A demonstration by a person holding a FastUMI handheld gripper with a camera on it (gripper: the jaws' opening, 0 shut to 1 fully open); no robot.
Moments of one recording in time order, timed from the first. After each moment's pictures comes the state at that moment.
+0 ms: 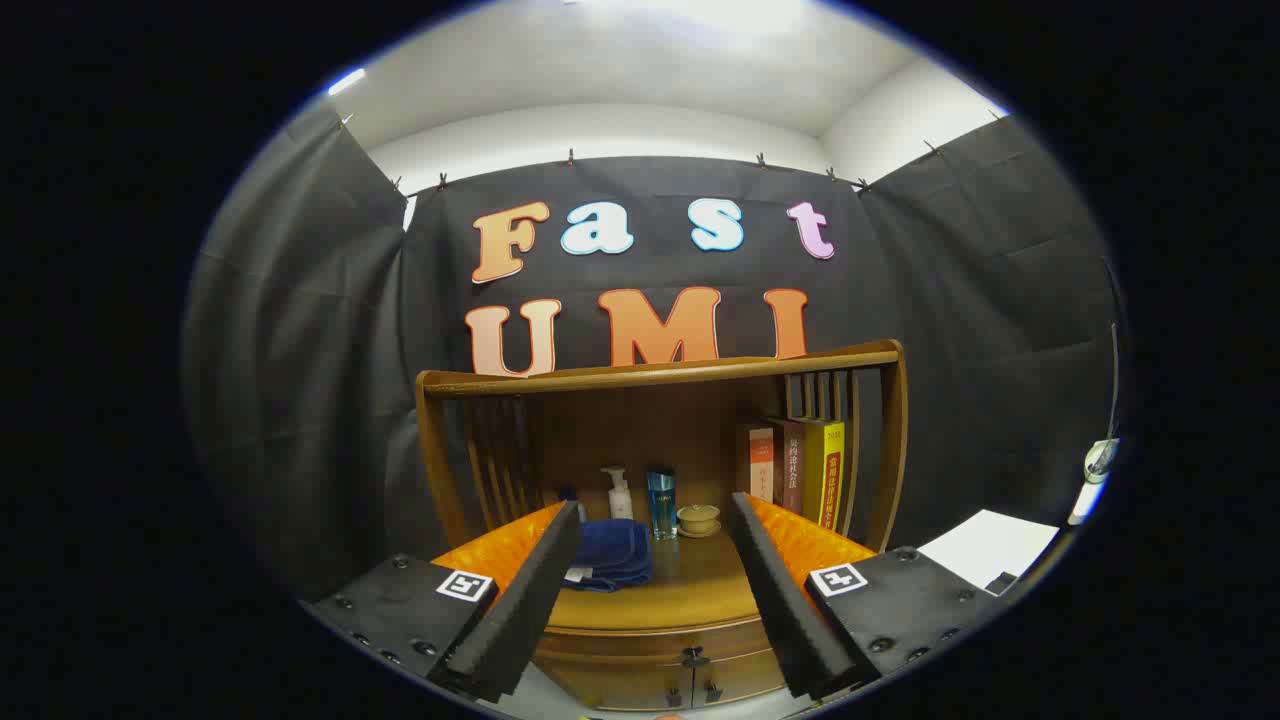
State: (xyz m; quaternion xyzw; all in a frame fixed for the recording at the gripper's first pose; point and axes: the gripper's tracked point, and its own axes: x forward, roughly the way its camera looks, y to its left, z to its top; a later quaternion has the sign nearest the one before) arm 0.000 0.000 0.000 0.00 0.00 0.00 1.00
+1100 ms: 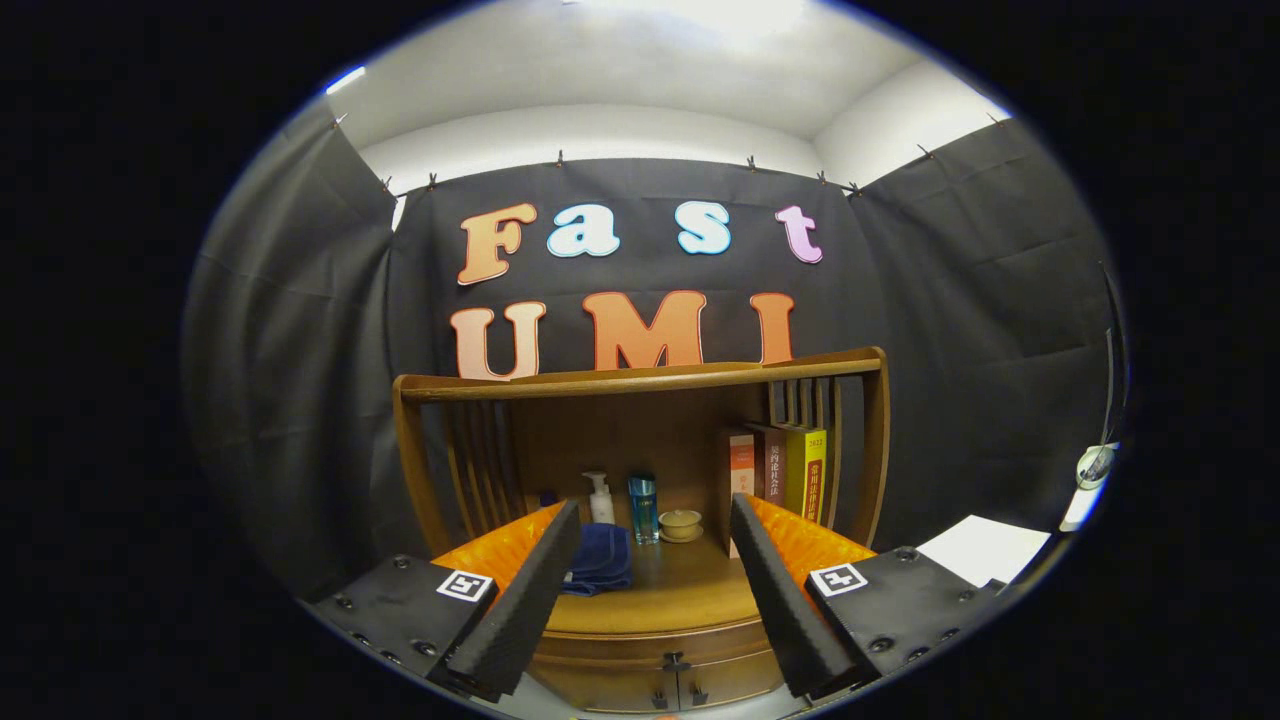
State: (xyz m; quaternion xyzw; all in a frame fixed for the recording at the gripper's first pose) arm 0.003 -0.020 0.011 -0.01 0.00 -0.02 1.00
